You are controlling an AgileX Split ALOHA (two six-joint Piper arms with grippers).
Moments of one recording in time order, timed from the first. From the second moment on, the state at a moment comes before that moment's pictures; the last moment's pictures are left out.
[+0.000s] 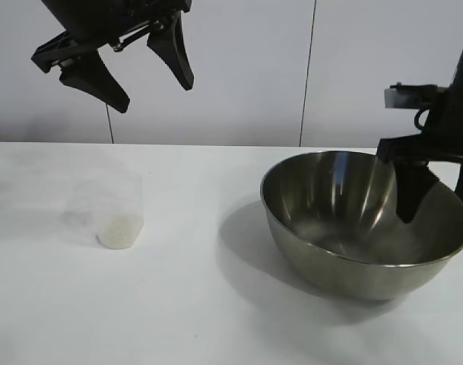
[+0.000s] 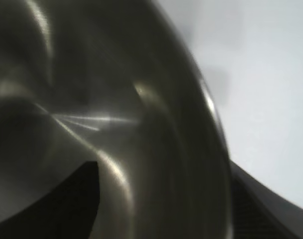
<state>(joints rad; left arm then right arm) -0.43 1.81 -1.50 -0.36 0.83 -0.07 0.06 1.95 -1.26 0.12 0.90 -0.10</state>
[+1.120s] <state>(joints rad) -0.43 1.81 -1.50 -0.36 0.83 -0.07 0.11 1.91 -1.27 0.36 0.88 -0.23</state>
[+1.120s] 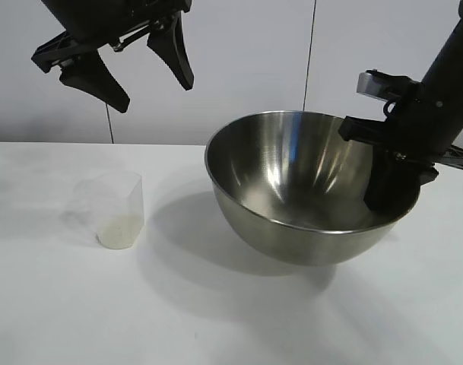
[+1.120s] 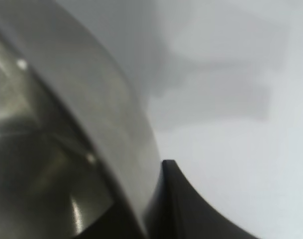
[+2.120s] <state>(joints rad) -0.43 1.81 -1.50 -0.36 0.83 -0.07 0.28 2.00 -1.30 0.39 0.73 -0.08</state>
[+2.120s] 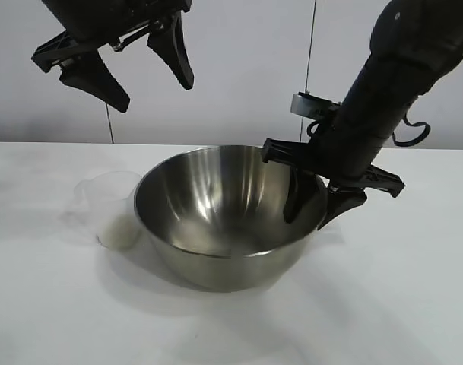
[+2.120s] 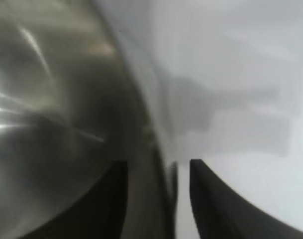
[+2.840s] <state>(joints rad) -0.43 1.81 -1.50 -0.36 0.81 -0.07 0.06 1.90 -1.80 0.18 1.21 -0.05</state>
